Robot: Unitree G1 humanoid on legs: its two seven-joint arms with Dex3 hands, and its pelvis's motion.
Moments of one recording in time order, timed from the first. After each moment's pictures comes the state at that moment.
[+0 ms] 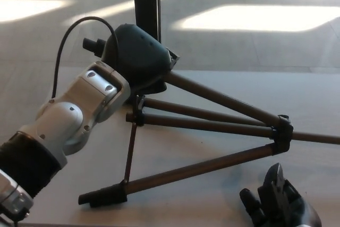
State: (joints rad) left_arm -0.93 0.54 -0.67 0.36 1.06 0.00 -0.08; right_arm 0.06 0.08 0.07 -0.32 0.95 0.46 -0.86
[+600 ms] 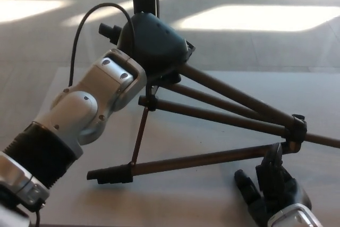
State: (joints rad) left_arm -0.98 0.48 -0.63 0.35 1.06 0.00 -0.16; right_arm -0.12 0.08 -0.02 -0.06 1.01 0.38 -0.70
